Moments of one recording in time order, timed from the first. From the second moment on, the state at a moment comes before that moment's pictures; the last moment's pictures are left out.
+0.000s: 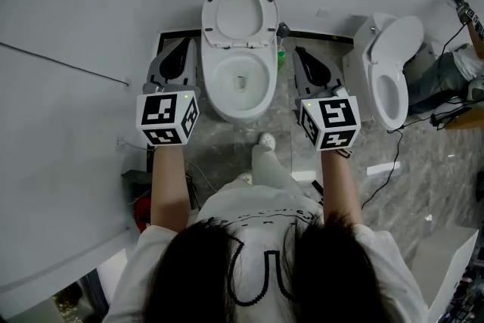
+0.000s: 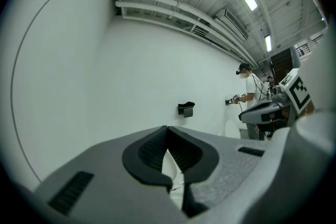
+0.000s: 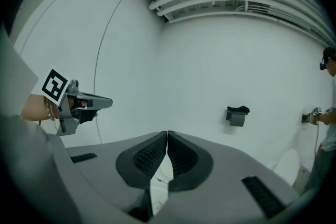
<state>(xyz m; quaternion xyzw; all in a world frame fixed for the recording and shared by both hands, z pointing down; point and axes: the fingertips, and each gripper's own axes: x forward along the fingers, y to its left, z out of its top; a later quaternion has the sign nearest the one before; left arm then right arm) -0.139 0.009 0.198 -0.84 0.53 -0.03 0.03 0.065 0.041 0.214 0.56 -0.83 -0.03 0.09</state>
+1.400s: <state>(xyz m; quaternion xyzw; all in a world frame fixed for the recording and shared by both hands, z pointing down) -0.087 -0.258 0.273 -0.80 0.59 -0.10 -0.05 0.138 -0.257 0.268 0.51 -0.85 0.03 0.11</state>
